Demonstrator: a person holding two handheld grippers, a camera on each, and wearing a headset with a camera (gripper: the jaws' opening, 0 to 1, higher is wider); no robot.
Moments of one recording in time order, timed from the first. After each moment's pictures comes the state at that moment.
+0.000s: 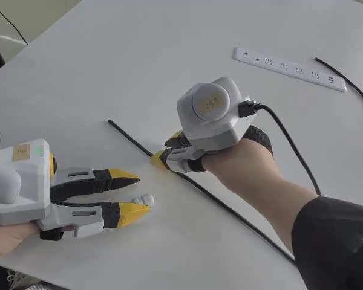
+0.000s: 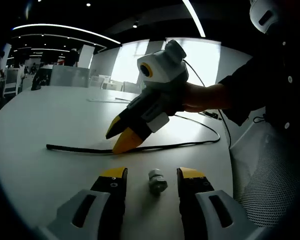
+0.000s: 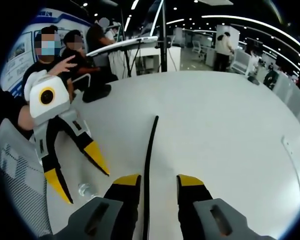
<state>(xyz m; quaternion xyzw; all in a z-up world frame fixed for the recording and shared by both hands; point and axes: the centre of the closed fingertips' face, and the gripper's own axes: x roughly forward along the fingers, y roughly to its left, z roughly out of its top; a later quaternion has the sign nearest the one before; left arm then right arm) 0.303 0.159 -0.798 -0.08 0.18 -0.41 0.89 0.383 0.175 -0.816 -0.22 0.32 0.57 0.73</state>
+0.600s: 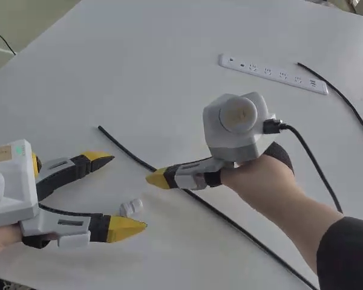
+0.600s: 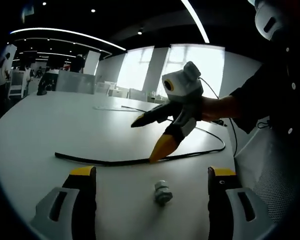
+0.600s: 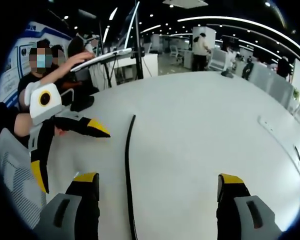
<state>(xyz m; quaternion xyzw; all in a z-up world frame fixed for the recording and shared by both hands) 0.315 0.168 -0.783 -0.08 0.16 -0.38 0.91 0.404 0.122 -0.803 -0.17 0.32 0.50 0.79</state>
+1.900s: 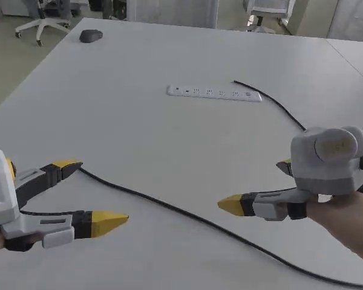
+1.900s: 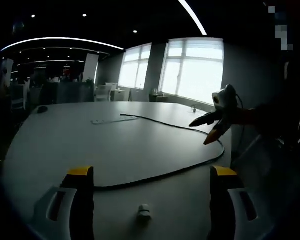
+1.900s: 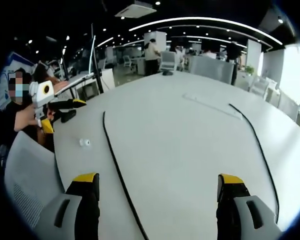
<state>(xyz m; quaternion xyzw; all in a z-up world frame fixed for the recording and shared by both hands) 0.306 0.141 -0.709 -0.03 0.16 -0.37 0.92 0.346 -0.090 -0.739 -0.09 0.31 0.34 0.88</state>
